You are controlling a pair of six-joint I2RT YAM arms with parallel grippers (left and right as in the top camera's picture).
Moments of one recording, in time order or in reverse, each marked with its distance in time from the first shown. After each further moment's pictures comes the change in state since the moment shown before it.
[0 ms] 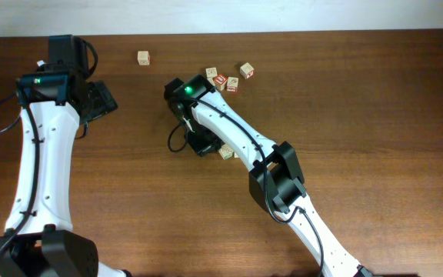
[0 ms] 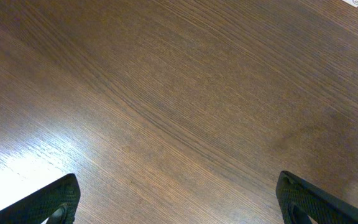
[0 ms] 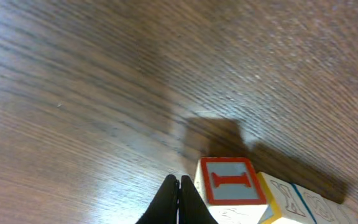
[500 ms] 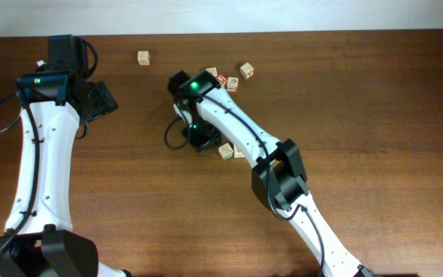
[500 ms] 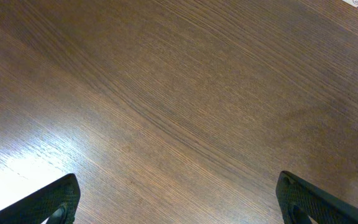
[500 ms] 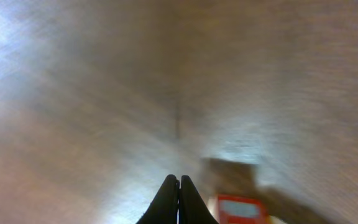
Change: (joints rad) left arm 0.000 0.000 0.000 0.000 0.000 0.000; right arm -0.021 0.000 0.000 0.080 -0.138 -0.123
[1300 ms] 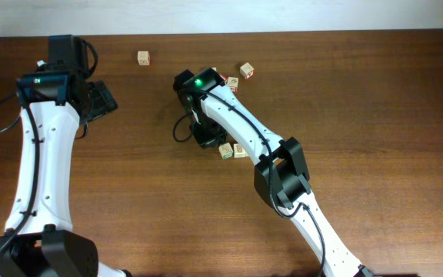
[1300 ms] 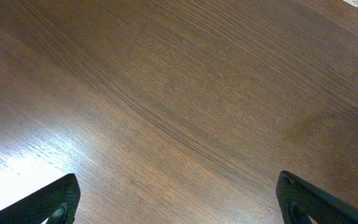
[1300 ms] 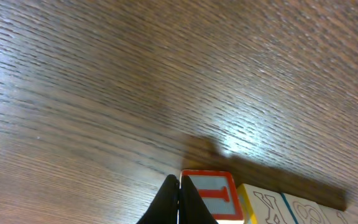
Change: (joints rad) left arm 0.000 0.000 0.000 0.000 0.000 0.000; right arm -0.029 0.000 0.000 -0.046 0.091 0.194
